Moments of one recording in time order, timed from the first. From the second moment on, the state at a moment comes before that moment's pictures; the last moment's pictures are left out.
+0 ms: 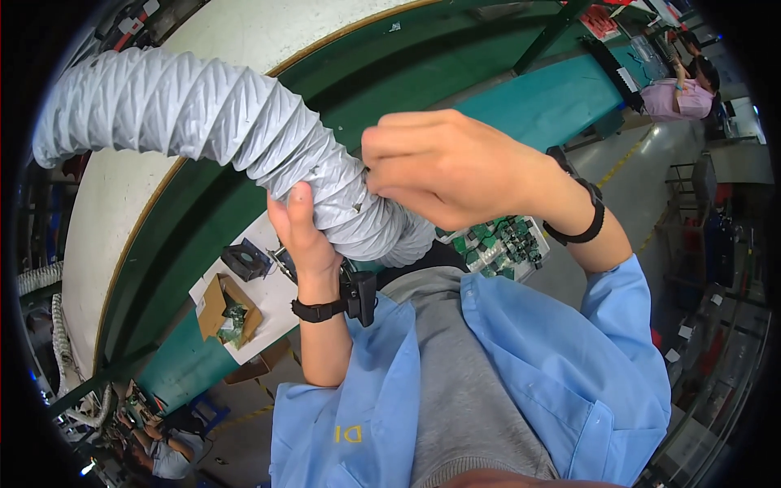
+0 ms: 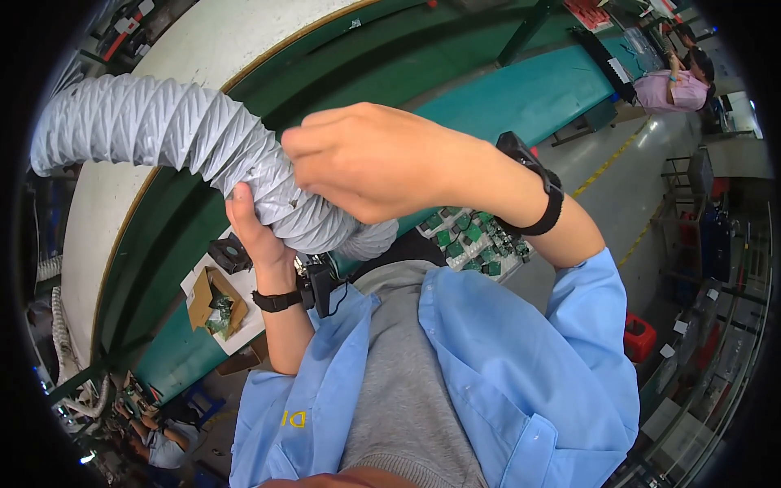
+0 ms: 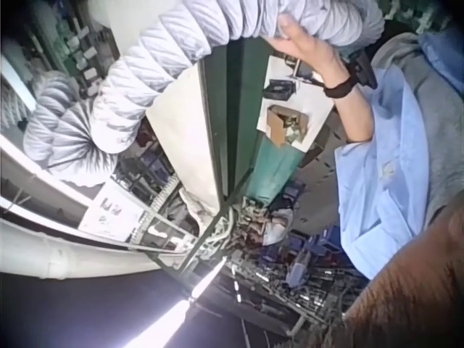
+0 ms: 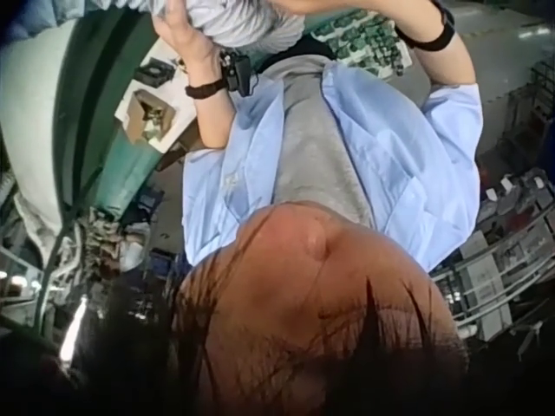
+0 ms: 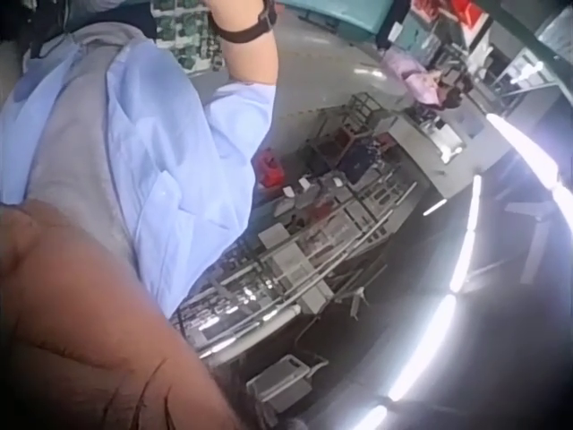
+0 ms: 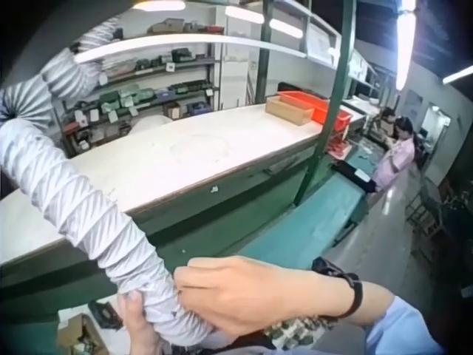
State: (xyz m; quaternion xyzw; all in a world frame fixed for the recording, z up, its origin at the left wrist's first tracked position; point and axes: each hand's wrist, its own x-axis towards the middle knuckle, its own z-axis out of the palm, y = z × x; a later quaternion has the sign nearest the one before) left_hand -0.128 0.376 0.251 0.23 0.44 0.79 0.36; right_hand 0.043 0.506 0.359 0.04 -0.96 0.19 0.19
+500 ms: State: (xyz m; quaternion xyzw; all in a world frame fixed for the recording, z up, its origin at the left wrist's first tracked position) left_hand -0.124 0.369 0.249 0.28 0.40 0.80 0.35; right_hand 0.045 0.468 0.319 -0.02 -0.83 0.33 0.44
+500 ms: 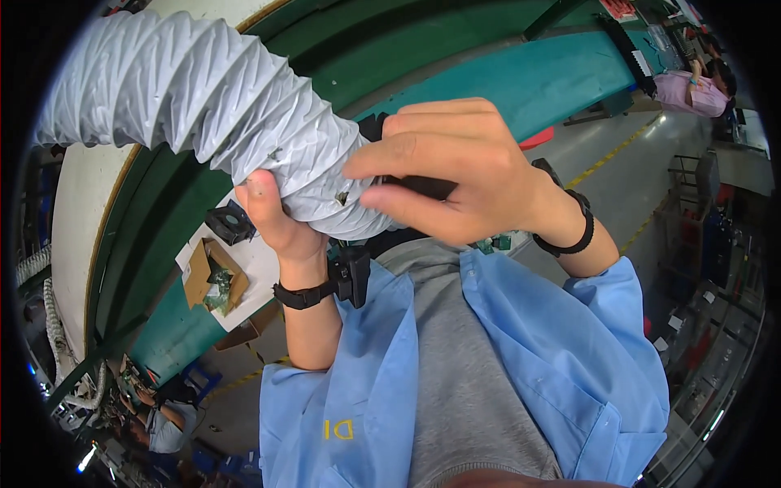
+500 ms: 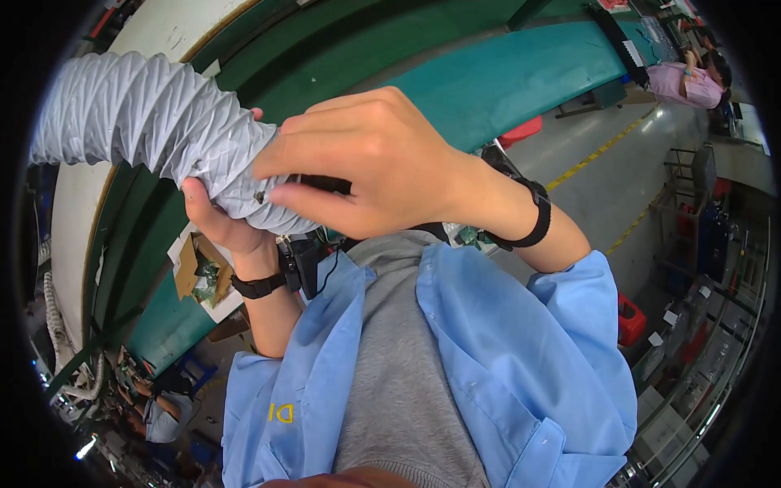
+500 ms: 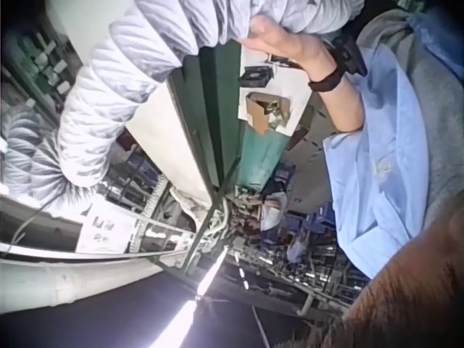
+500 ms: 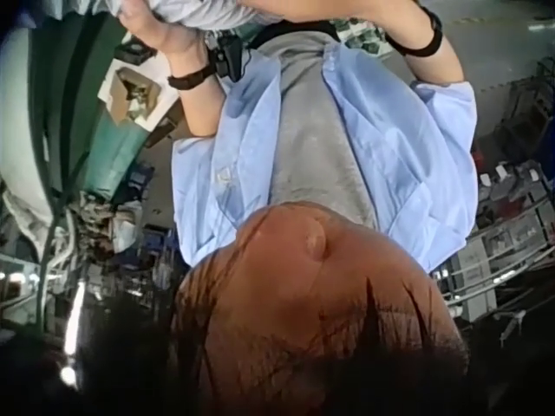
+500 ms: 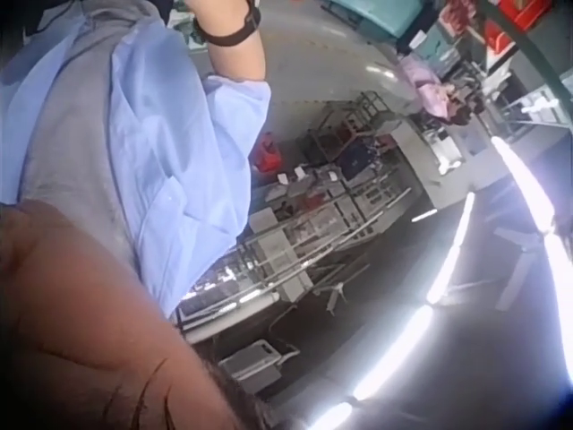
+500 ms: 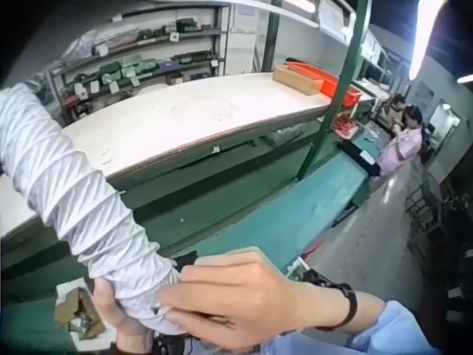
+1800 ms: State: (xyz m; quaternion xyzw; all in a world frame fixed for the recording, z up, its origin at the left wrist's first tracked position) left_hand -0.120 0.364 0.231 0.23 0.42 0.79 0.37; right_hand 0.020 0.468 0.329 0.00 -0.77 0.30 0.56
